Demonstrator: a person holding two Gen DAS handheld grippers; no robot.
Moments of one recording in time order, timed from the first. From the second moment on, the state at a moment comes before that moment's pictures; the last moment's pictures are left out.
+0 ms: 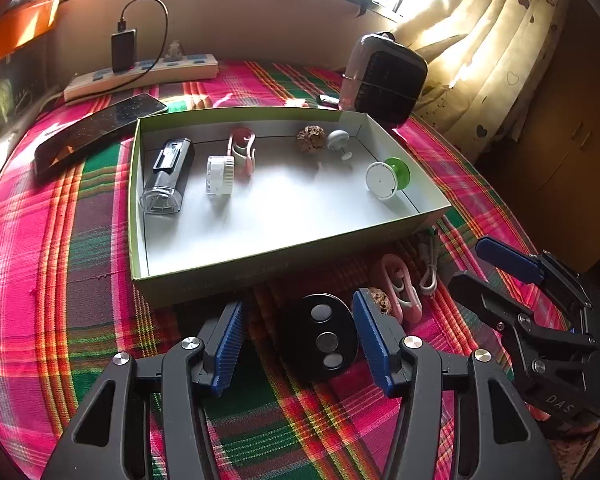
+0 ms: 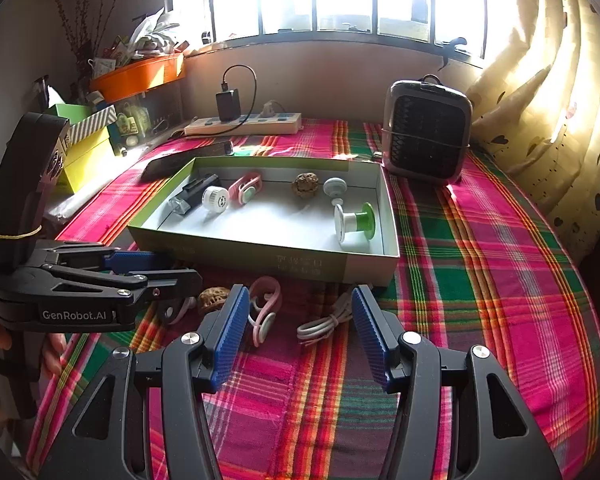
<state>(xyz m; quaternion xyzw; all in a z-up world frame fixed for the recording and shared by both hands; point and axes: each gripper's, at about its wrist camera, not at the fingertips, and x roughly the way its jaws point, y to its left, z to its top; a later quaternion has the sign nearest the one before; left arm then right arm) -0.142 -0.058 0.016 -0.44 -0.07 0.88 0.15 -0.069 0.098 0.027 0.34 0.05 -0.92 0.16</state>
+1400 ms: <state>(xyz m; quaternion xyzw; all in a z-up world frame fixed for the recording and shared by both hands) -0.116 -0.101 0.008 -0.44 -0.04 0.89 0.10 -0.090 0.041 0.004 0.39 0.08 -0.89 0.23</state>
